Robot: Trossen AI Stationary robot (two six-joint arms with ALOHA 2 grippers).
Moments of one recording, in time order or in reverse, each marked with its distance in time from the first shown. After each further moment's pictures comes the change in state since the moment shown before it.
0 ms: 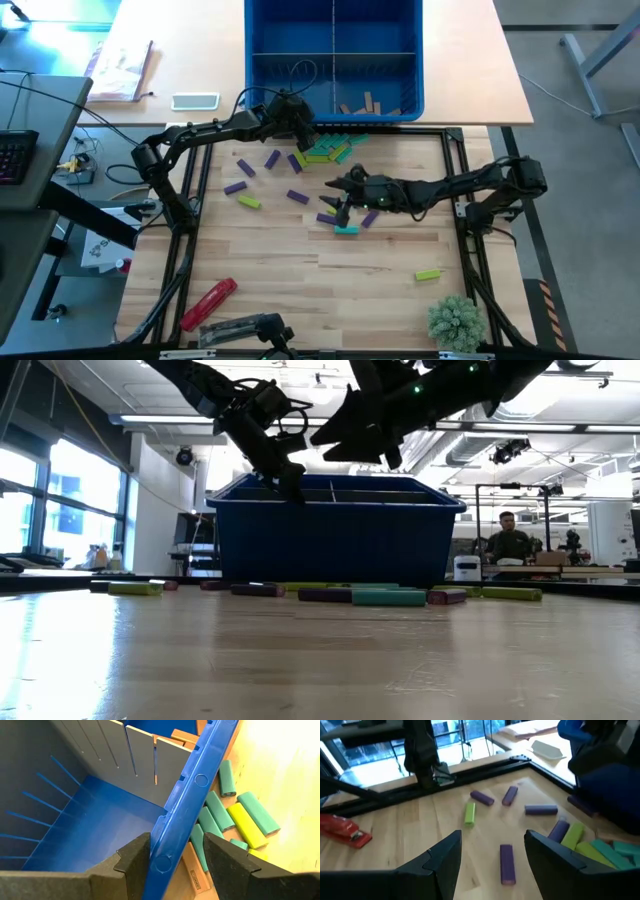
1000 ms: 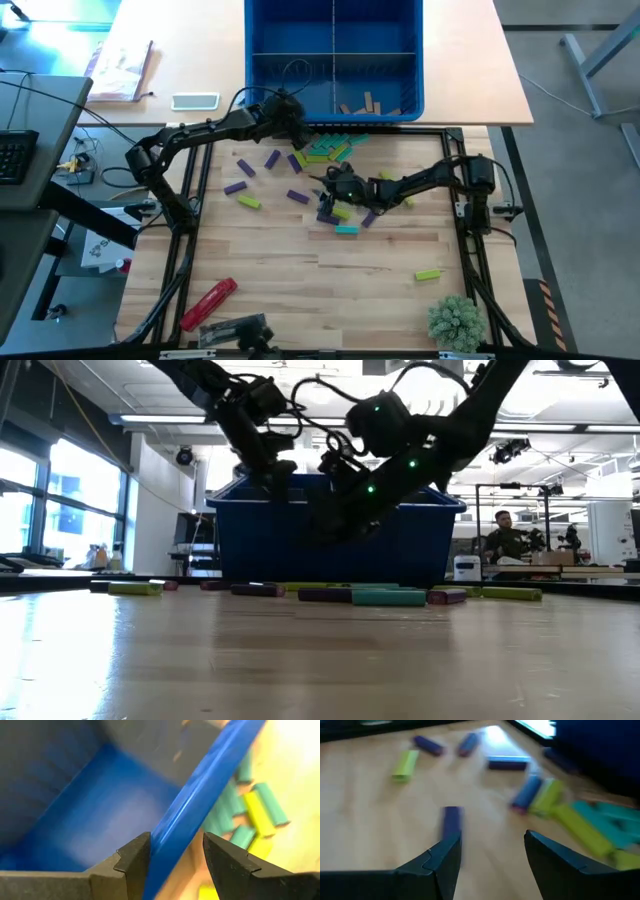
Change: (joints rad) left arm 0.004 -0.050 0.001 -0.173 -0.117 -0.192; right arm -0.137 0.375 0.084 0.115 0.040 -0.081
